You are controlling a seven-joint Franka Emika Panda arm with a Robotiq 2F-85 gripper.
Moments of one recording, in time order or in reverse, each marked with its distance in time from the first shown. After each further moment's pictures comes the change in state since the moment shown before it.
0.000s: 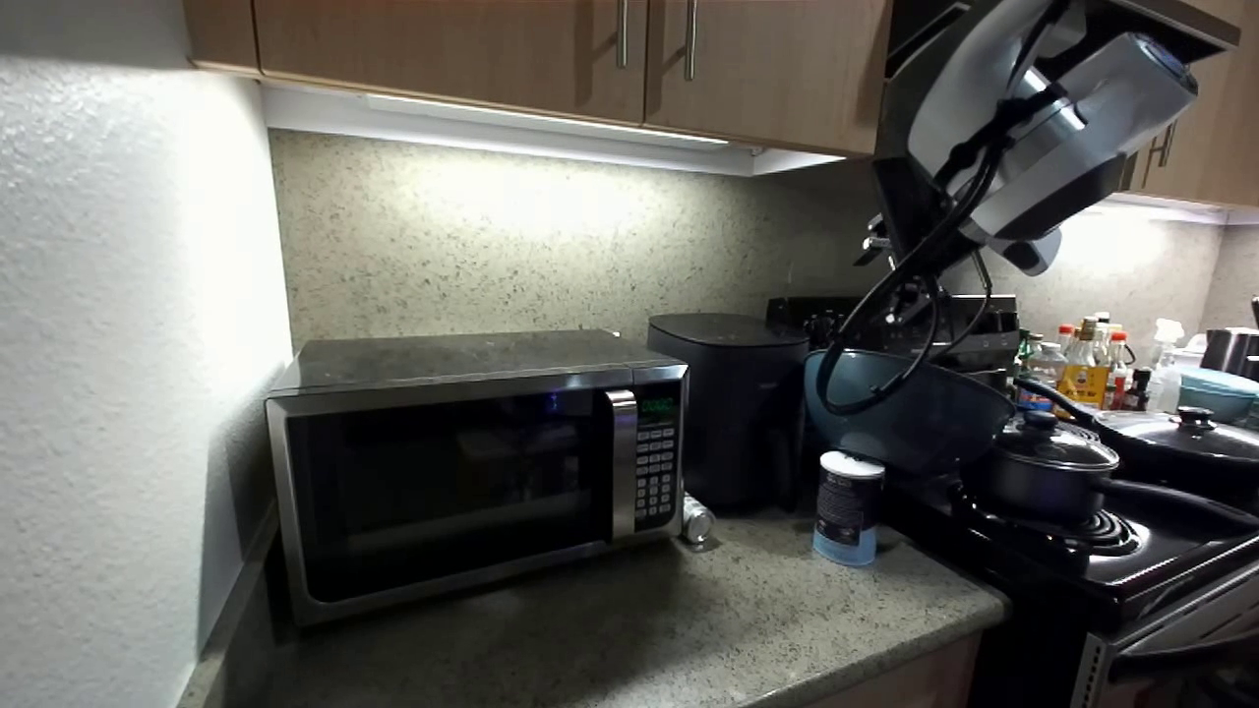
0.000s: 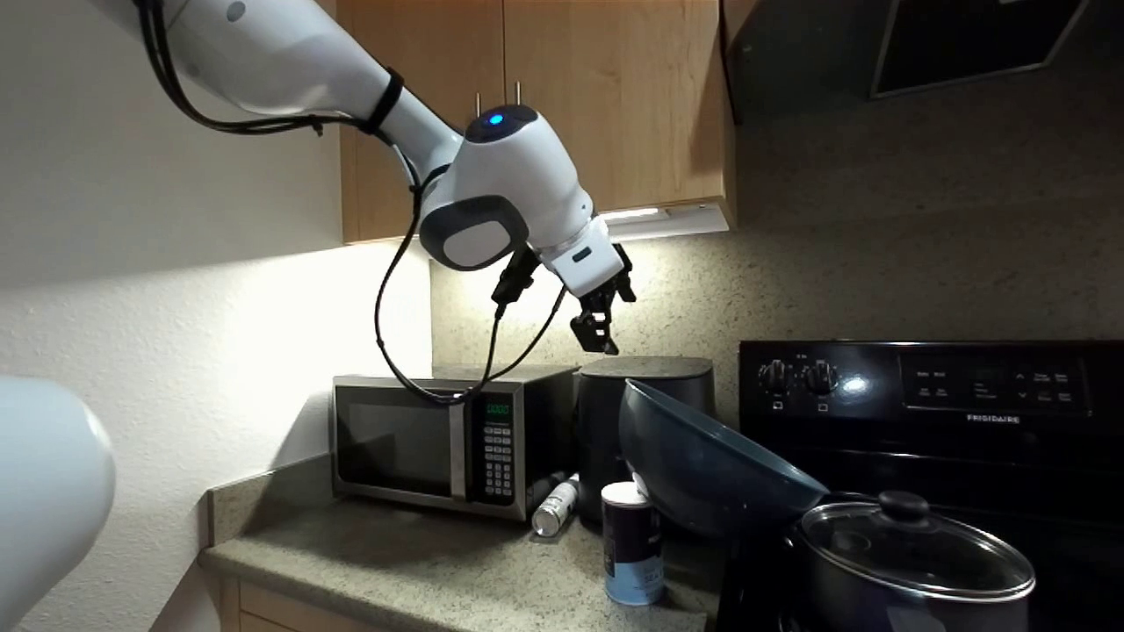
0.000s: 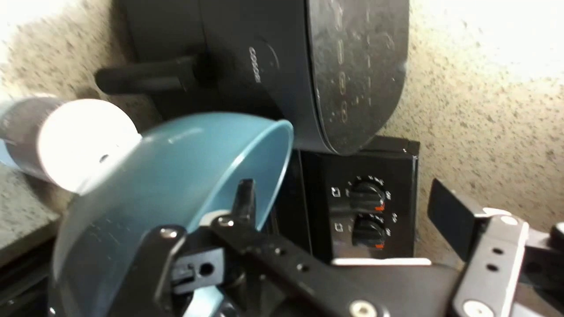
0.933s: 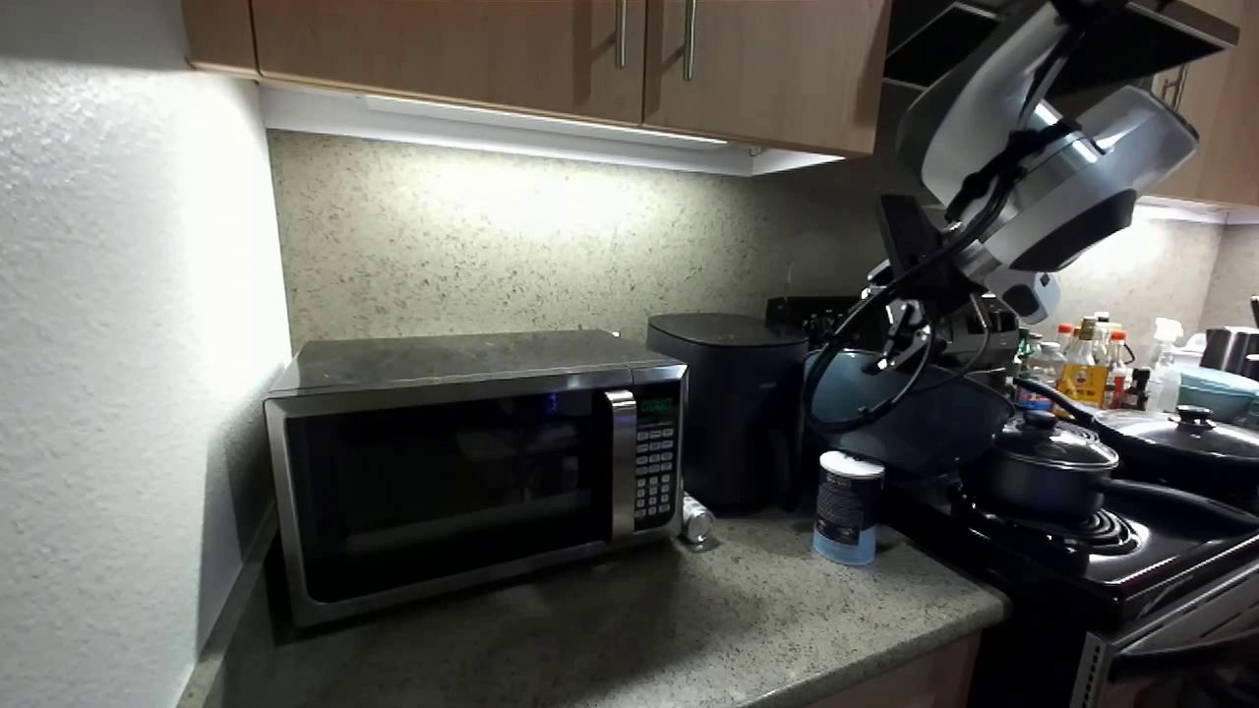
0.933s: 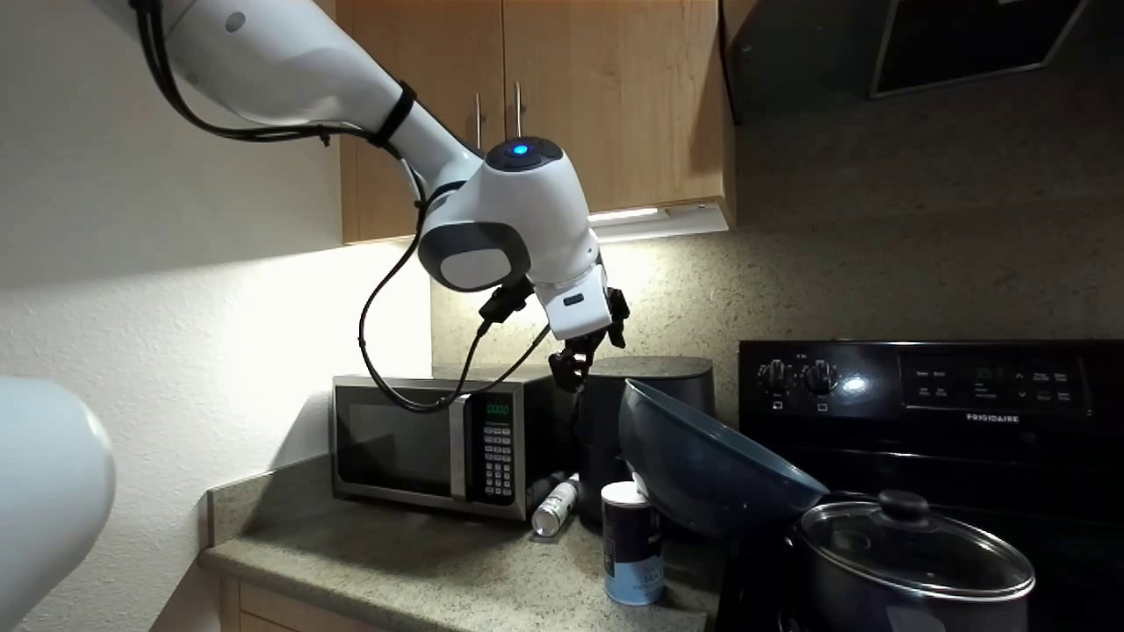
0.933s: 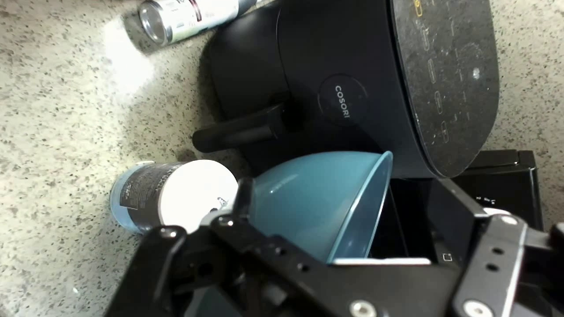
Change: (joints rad) arm -0.019 -0.011 0.014 -0.066 0.055 -0.141 0.119
